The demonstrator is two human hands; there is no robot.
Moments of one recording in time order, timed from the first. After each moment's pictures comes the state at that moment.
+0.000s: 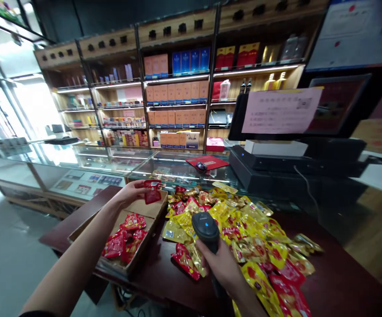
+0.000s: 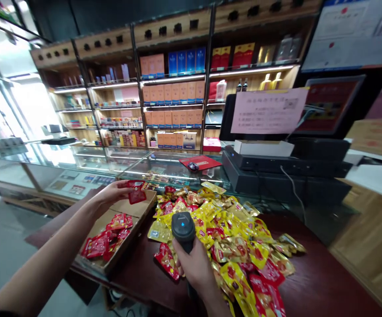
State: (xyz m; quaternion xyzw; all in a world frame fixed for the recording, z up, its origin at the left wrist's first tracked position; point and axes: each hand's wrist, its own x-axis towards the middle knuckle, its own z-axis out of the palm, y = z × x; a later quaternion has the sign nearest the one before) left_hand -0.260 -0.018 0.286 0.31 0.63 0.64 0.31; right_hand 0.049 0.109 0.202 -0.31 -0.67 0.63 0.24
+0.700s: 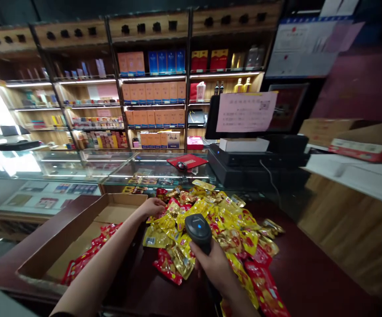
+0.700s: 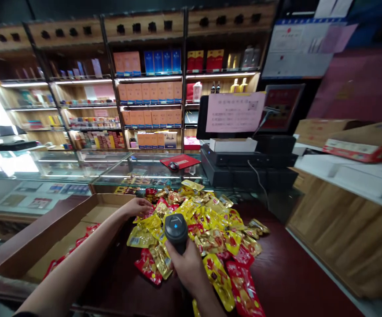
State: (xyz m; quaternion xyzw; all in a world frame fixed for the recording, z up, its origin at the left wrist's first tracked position) left_hand -0.208 0.106 0.211 0.38 0.82 0.33 0.26; right_hand 0.073 0.135 0.188 -0.35 -0.67 0.60 0.26
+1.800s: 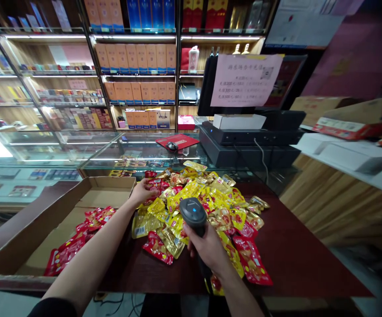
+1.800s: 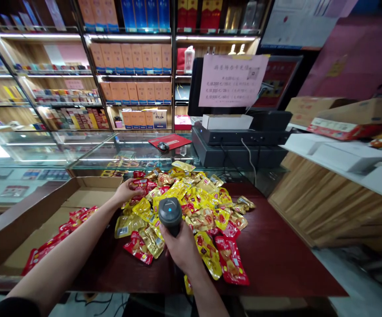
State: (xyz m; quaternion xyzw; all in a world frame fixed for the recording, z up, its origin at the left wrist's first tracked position) left_hand -0.219 0.126 0.161 0.34 0.78 0.49 0.20; right_hand 0.077 0.139 0.189 -0.35 -0.66 0.61 0.25
